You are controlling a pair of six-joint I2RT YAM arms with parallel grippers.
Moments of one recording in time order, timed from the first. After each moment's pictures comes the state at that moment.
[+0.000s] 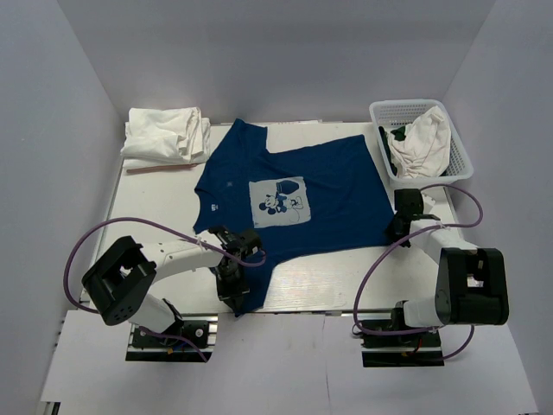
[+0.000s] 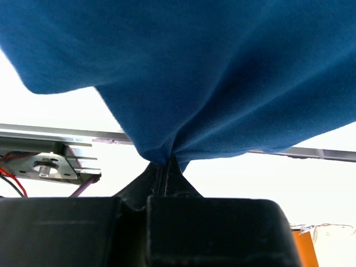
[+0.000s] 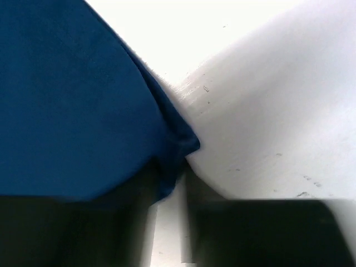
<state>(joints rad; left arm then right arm) -0.87 1.47 0.76 -0.96 0.17 -1.02 0.03 1.38 0.63 -0.33 0.27 0.54</state>
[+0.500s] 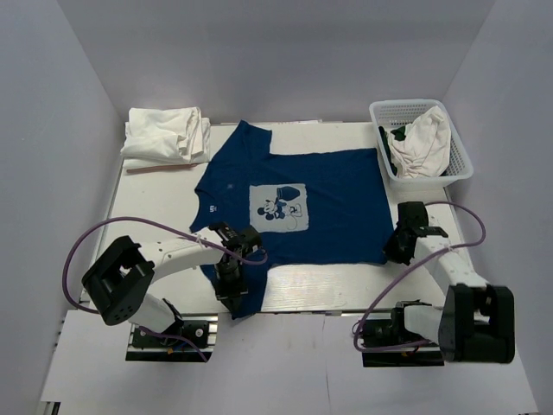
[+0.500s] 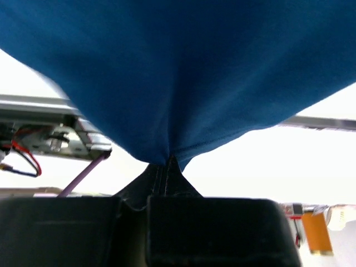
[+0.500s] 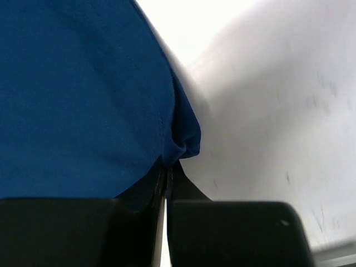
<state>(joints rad) -0.87 1.47 0.81 -1.06 0.21 -0.96 0.02 1.18 0.56 -0.54 0.12 0.59</state>
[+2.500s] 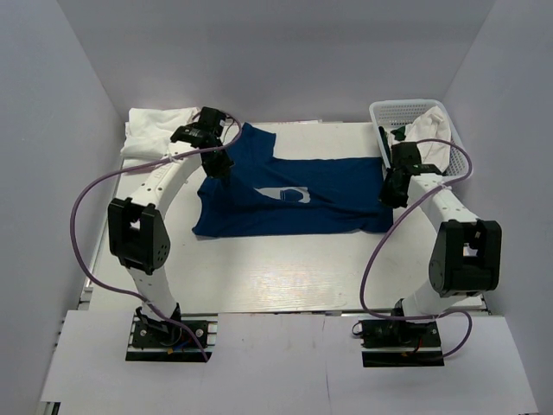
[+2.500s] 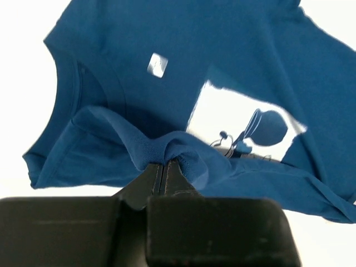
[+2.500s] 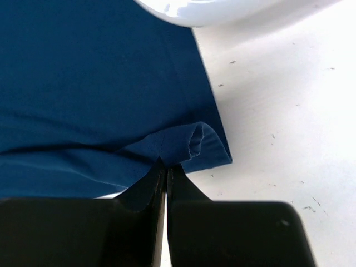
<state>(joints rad) -0.31 1.84 1.70 -0.91 -0.12 -0.71 0.06 1.58 1.15 -0.67 0.12 0.41</state>
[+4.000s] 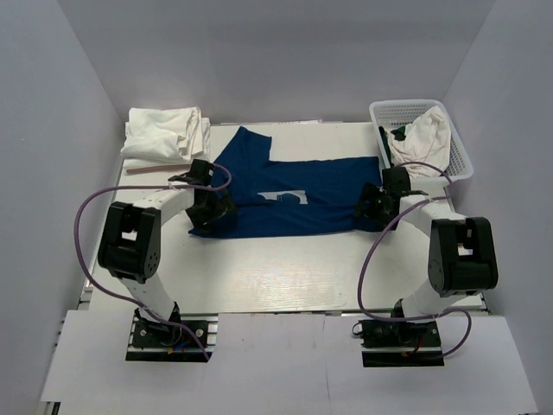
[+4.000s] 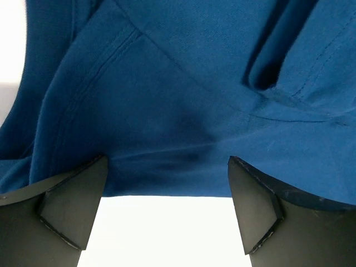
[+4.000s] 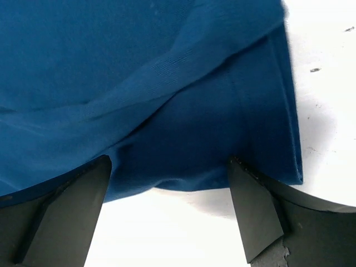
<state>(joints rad) -0.23 1.75 1.09 -0.57 0.07 -0.72 0.10 1.60 0.88 -0.34 -0.06 0.43</state>
